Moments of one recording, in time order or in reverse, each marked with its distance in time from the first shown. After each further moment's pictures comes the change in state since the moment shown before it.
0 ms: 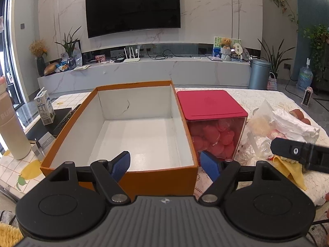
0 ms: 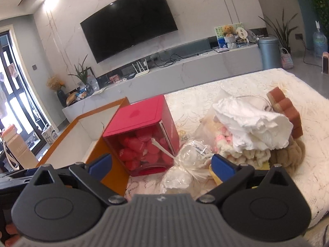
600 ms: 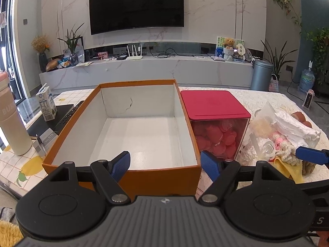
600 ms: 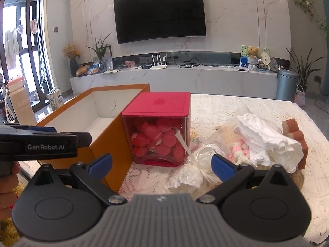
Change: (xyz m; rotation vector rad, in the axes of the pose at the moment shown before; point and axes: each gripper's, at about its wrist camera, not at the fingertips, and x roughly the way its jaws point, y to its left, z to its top) left arm -0.001 0.004 0.001 -0.022 0.011 -0.003; right arm 0.002 0.040 -0.017 -0.278 0.010 -0.008
